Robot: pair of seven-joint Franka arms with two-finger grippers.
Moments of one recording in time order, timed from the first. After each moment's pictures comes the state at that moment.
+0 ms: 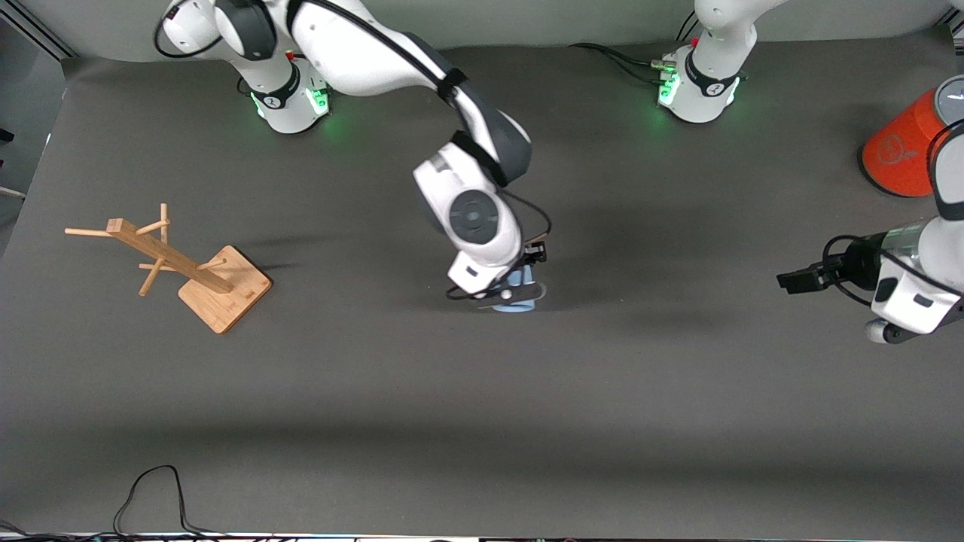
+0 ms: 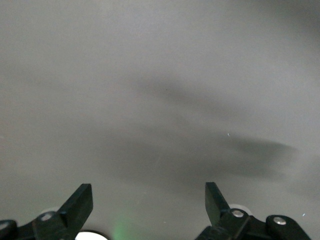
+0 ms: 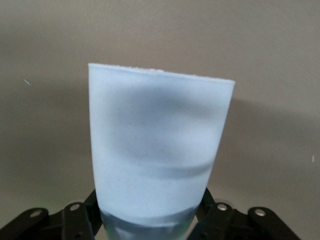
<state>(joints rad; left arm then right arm) 0.50 0.36 -0.58 -1.54 0.03 1.58 -0.51 0.97 0.92 -0.31 -1.08 0.41 1.89 0.40</state>
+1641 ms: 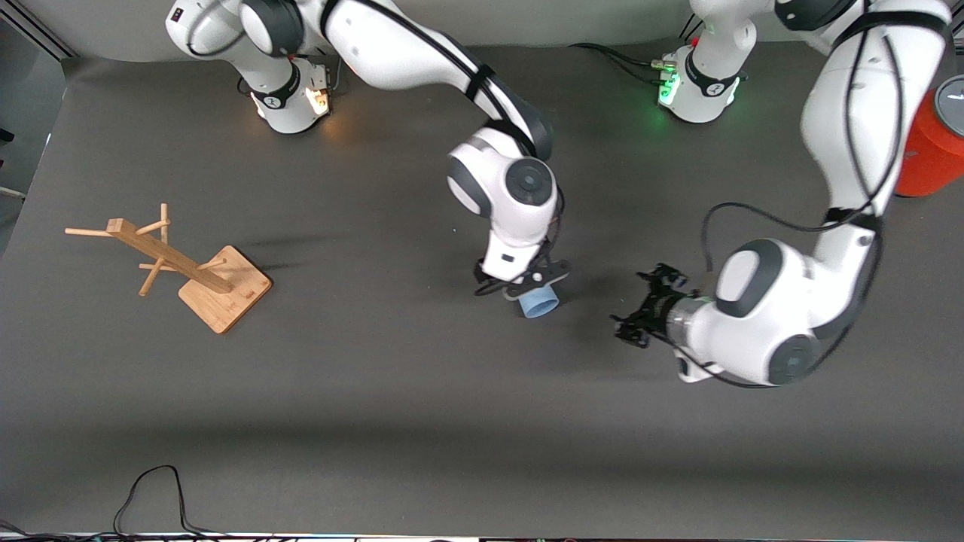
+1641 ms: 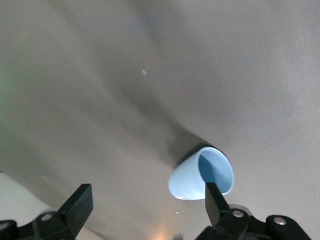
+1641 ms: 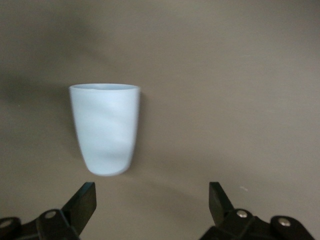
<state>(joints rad) 0.11 0.81 -0.58 -1.33 -0.10 1.70 -1.43 1.05 0.83 -0.40 -1.14 0.23 1.87 0.31</state>
